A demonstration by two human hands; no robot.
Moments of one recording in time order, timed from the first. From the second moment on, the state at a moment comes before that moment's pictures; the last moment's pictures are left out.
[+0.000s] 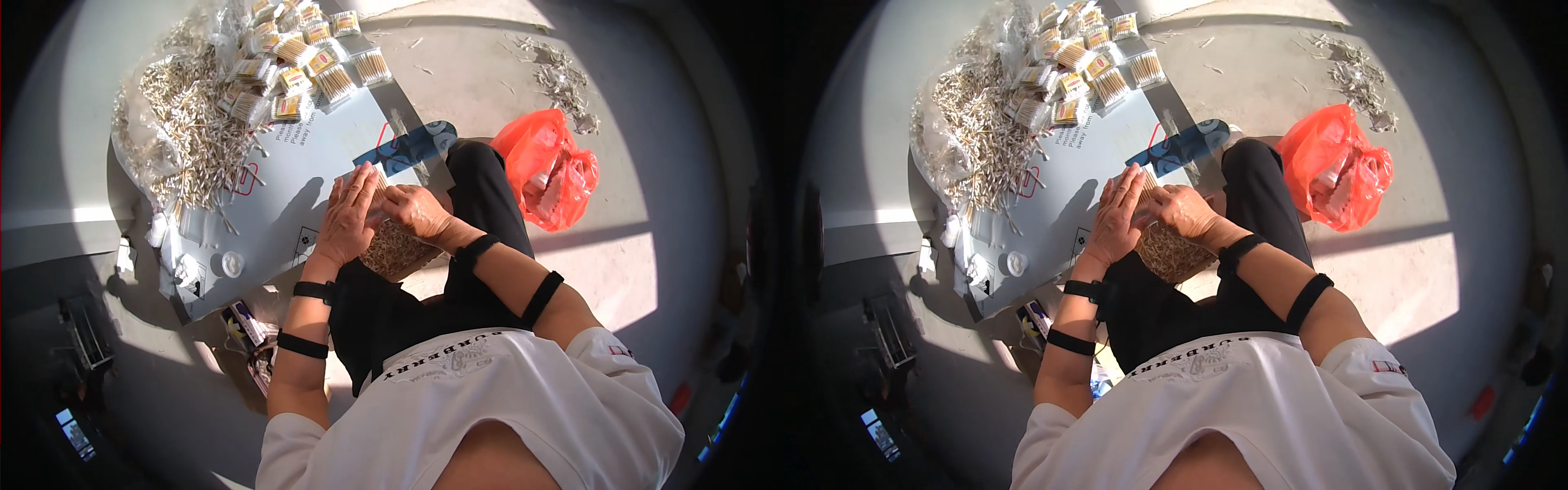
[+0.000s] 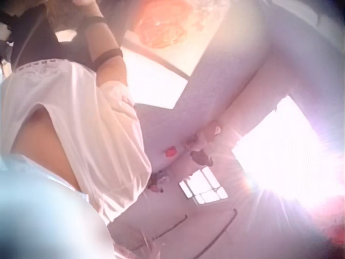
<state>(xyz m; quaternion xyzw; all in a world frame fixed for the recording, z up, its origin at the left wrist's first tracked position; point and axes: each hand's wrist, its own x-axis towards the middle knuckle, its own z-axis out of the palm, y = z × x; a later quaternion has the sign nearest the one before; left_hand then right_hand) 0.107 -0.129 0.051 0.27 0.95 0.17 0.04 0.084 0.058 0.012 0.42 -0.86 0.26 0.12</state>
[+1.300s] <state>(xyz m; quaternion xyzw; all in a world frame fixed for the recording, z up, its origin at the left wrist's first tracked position) 0.075 -0.114 0.054 -0.32 0.58 0.73 0.18 0.087 0.054 0.024 0.27 -0.84 0.46 0.08</state>
